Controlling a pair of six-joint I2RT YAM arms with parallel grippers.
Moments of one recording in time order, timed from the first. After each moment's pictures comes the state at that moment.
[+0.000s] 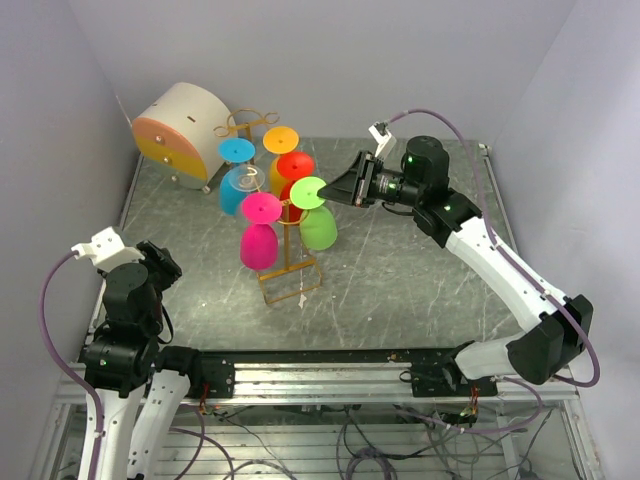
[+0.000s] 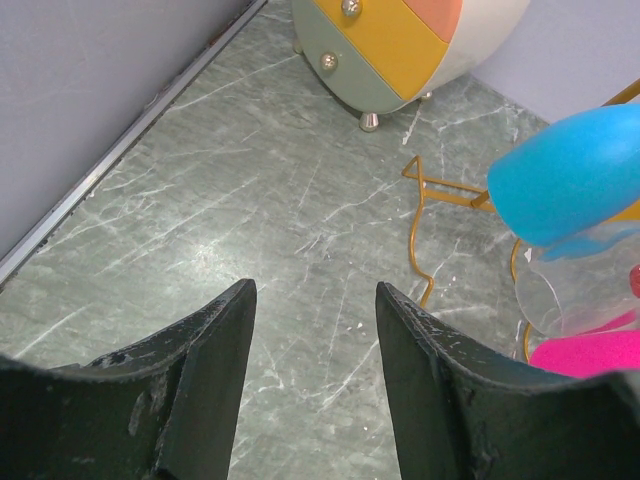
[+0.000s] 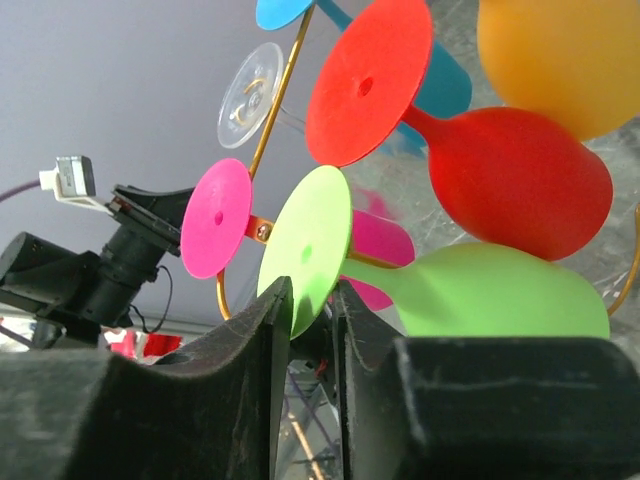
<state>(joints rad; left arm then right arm) -0.13 0.35 0.81 -0.73 -0.47 -0.45 0.55 1.37 1.31 -0.15 -0.61 0.75</state>
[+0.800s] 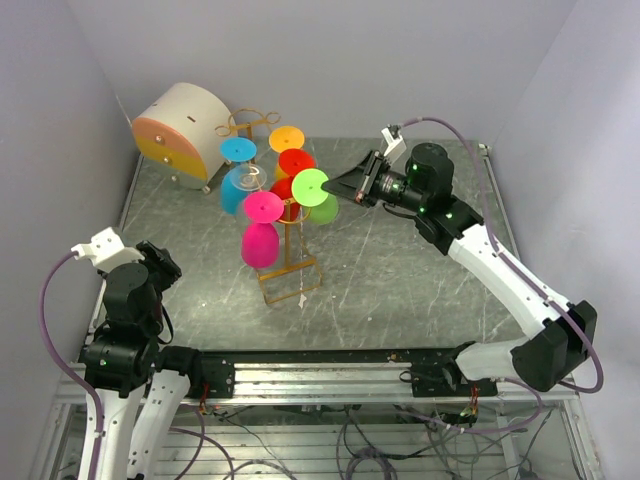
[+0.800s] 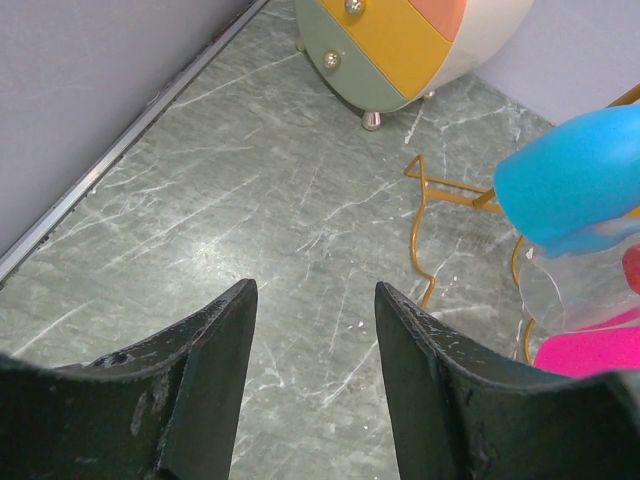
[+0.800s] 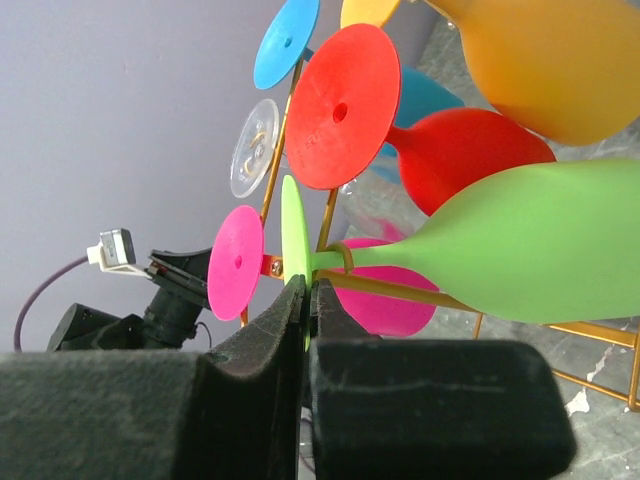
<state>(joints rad) -0.13 0.35 0.81 -0.74 -0.47 -0.46 0.55 1.33 1.25 -0.06 -0.47 0.94</state>
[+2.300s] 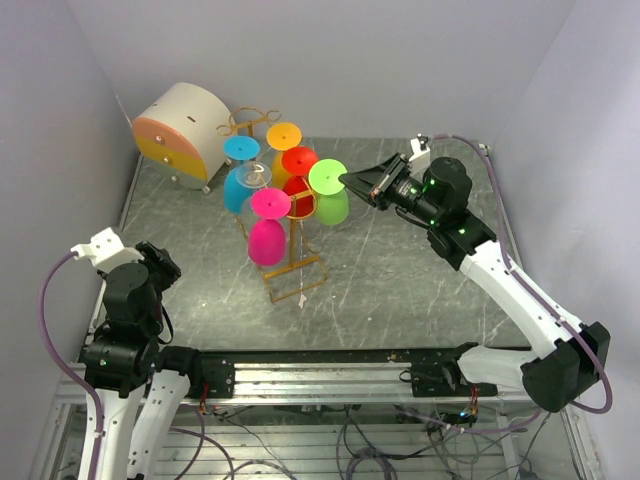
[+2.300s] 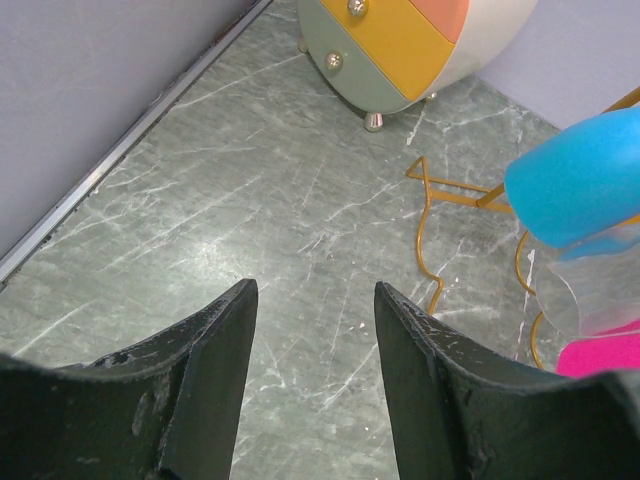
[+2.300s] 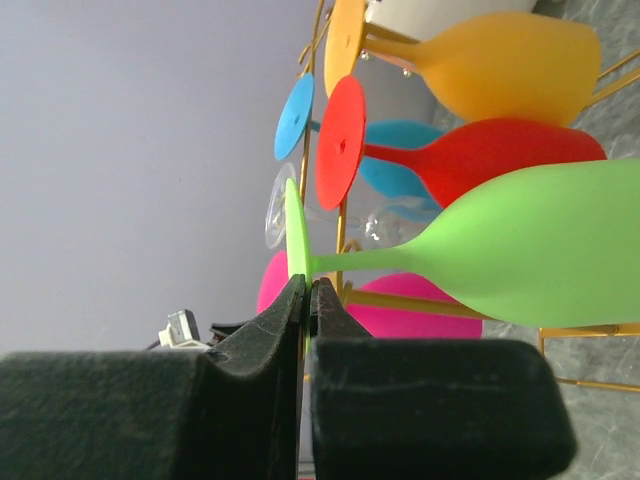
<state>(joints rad) -0.13 0.35 0.81 -0.74 -0.48 -0.46 0.51 1.21 1.12 0.03 -0.33 1.19</state>
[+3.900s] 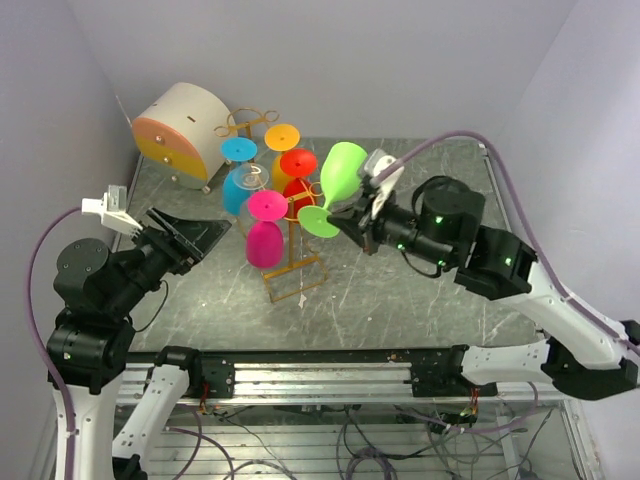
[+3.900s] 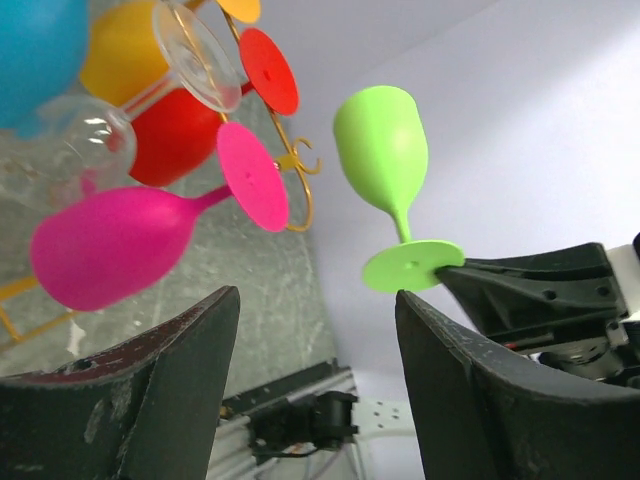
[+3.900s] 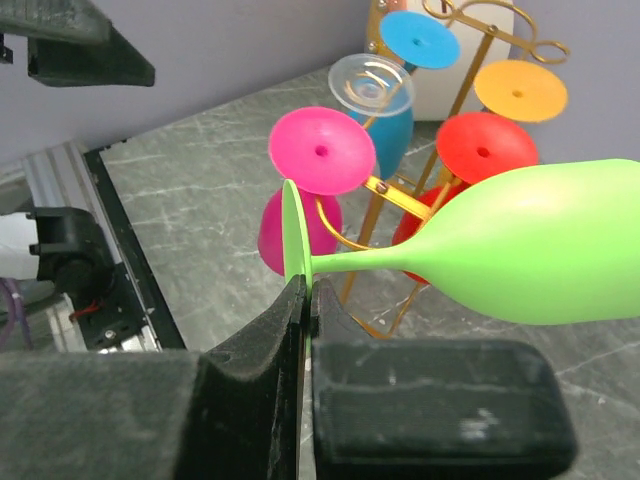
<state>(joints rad) -0.13 0.57 1.20 -0.71 0.38 -0.95 1.04 1.13 1.55 -0.57 0.03 -0.04</state>
